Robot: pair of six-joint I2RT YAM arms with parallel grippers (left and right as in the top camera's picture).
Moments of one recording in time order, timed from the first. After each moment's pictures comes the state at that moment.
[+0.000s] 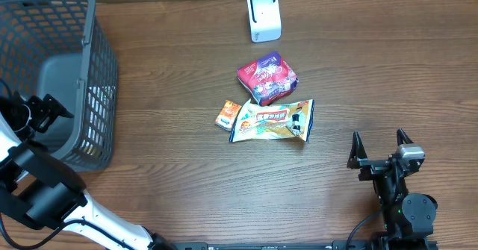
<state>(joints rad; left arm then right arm) 0.78 2.07 1.93 -1.50 0.15 -0.13 0.05 0.01 0.02 -0.04 -0.03 0.09</state>
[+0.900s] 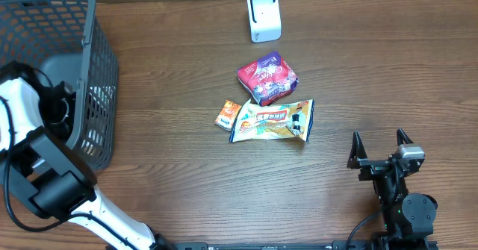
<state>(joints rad) 0.64 2.07 1.69 -1.24 0.20 0.04 0.05 0.01 0.02 -0.04 -0.03 0.09</state>
